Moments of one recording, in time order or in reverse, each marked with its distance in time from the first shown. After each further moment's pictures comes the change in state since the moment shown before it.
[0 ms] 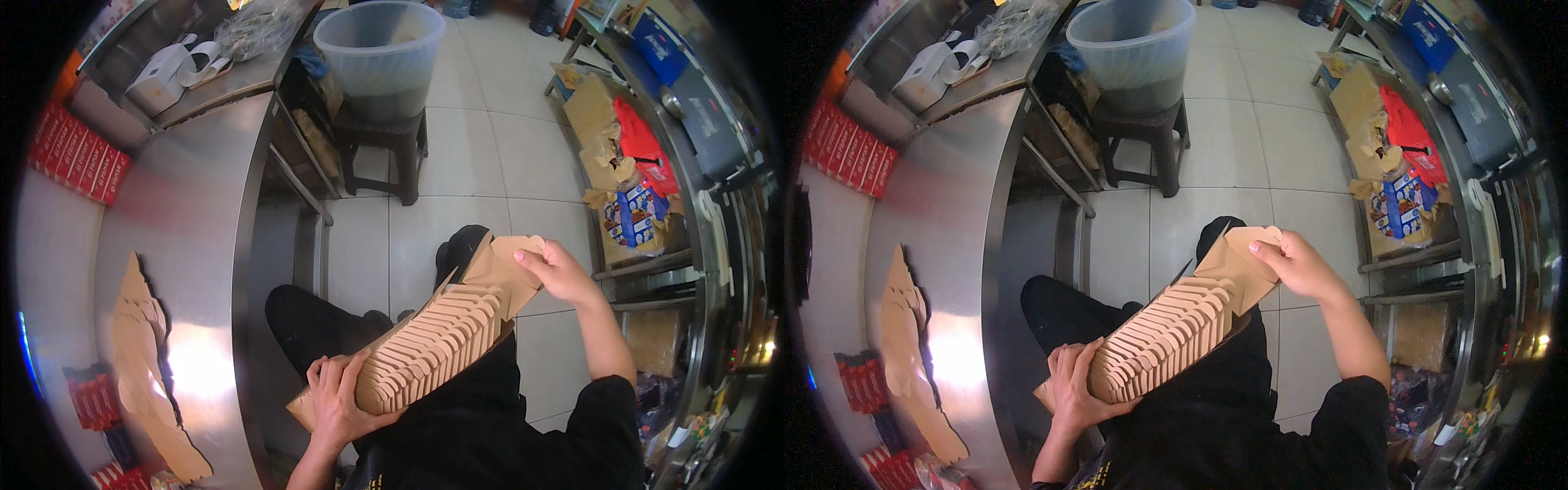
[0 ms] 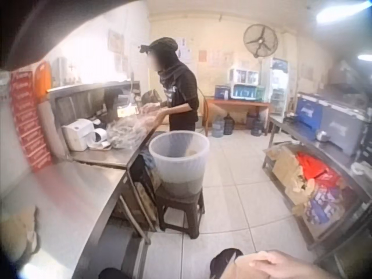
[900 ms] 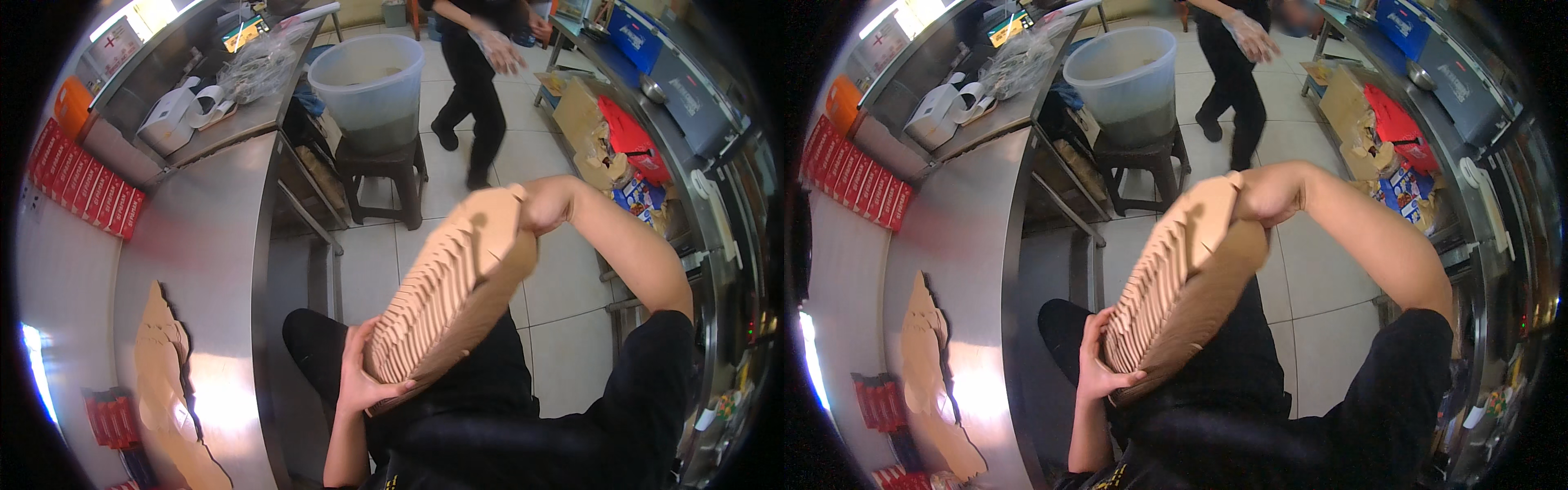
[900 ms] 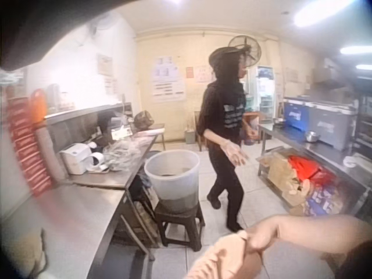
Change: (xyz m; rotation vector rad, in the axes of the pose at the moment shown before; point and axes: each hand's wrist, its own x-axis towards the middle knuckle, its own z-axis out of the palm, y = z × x) left_hand 0.046 -0.036 0.046 -0.859 0.064 0.030; right_hand 0.059 -0.113 -0.029 0.177 -0.682 0.179
